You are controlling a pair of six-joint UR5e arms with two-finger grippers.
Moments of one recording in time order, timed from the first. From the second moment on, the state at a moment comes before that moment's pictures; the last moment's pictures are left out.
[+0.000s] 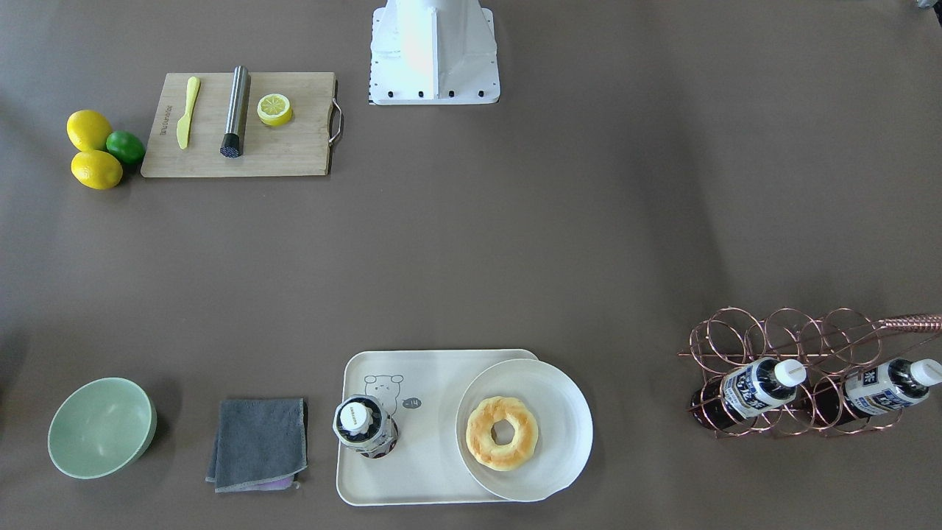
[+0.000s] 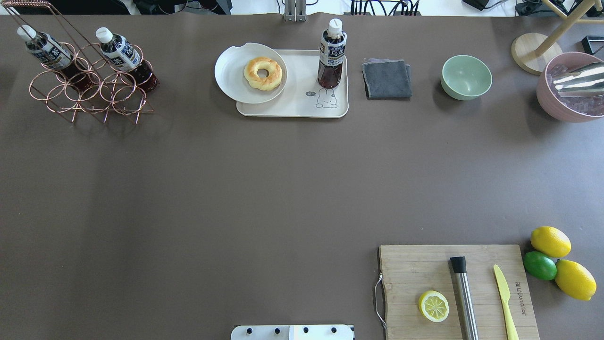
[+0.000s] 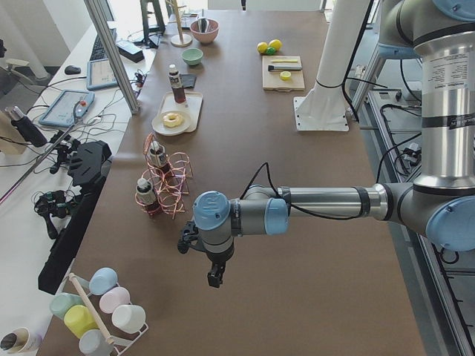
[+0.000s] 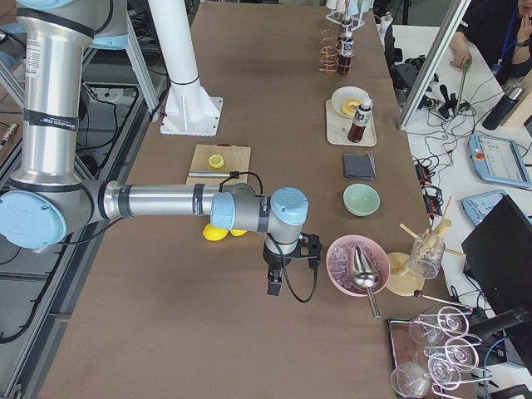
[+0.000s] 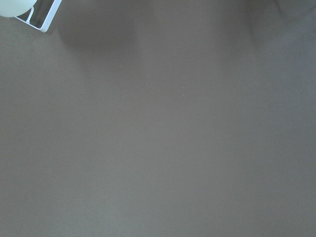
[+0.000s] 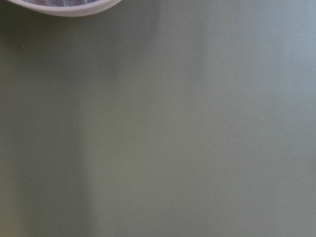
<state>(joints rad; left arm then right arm) -1.61 -1.46 -1.65 -1.53 -2.29 0.29 1.50 -1.72 1.76 -1.66 2.20 0.02</state>
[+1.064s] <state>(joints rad) -1.61 -1.45 -1.64 -1.53 -2.29 0.29 1.50 -1.72 1.77 -1.66 2.30 0.02</state>
